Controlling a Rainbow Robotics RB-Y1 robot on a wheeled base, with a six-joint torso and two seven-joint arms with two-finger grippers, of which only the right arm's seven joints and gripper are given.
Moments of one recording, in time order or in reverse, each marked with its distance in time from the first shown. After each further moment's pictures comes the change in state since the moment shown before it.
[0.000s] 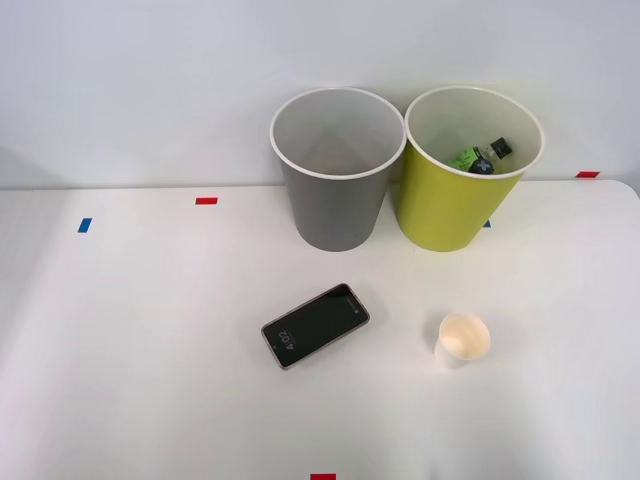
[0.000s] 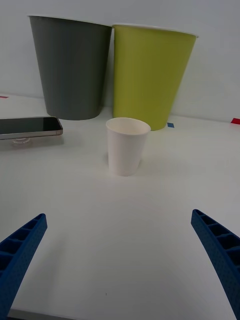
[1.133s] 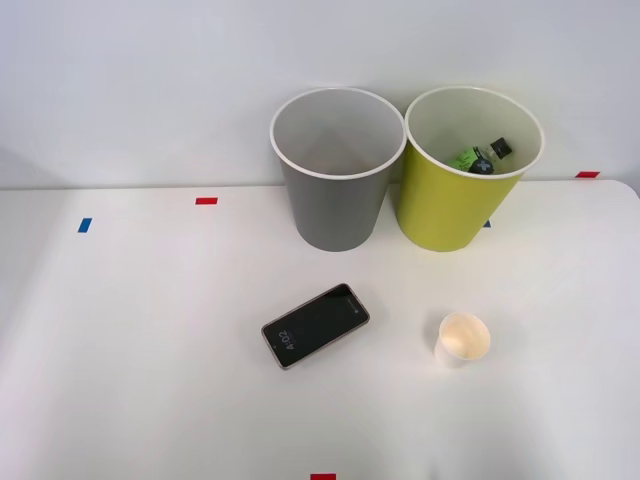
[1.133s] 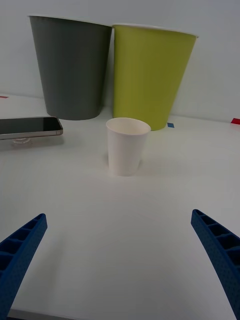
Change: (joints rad) arm 0.000 0.000 0.000 0.000 0.000 0.000 0.000
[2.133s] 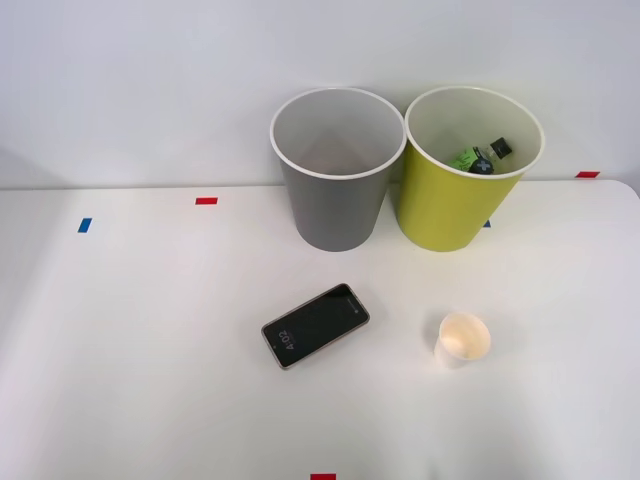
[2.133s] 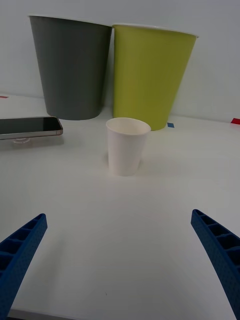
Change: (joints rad) arm 0.000 0.000 0.000 0.000 0.000 0.000 0.000
